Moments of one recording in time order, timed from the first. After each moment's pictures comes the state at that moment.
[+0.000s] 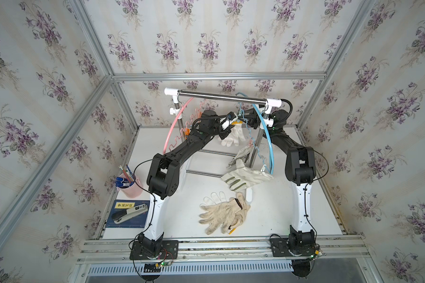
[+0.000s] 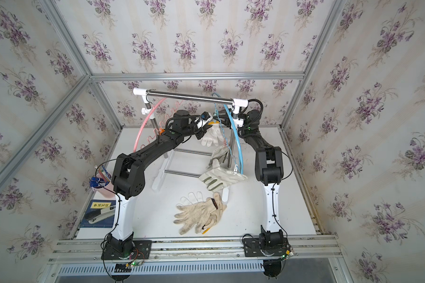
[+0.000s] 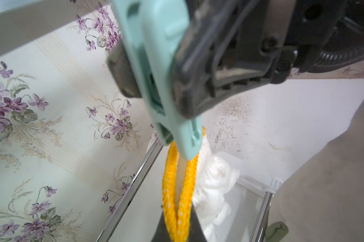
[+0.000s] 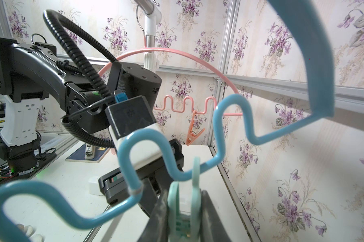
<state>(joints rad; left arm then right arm) -0.44 2.20 1.90 -0.03 0.46 0.48 0.13 2.35 1.91 1.09 -1.37 0.51</state>
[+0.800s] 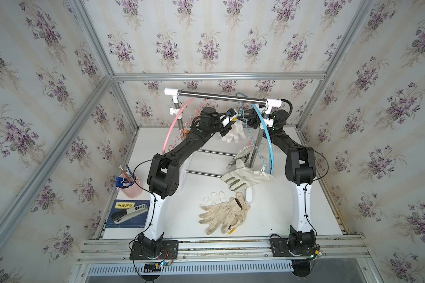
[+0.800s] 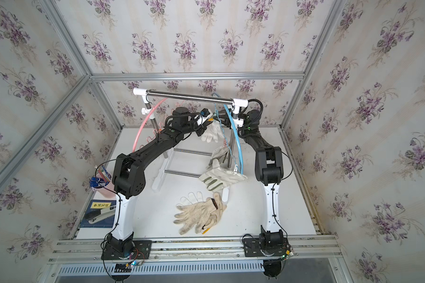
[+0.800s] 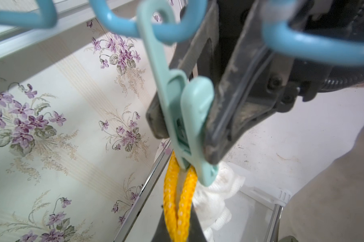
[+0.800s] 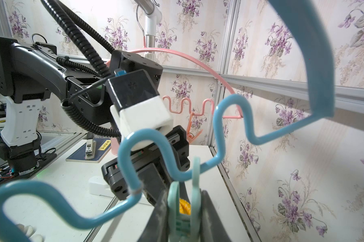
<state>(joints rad) -0.44 2.20 1.96 -0.02 0.46 0.48 0.13 2.35 1.91 1.09 -1.37 0.51</state>
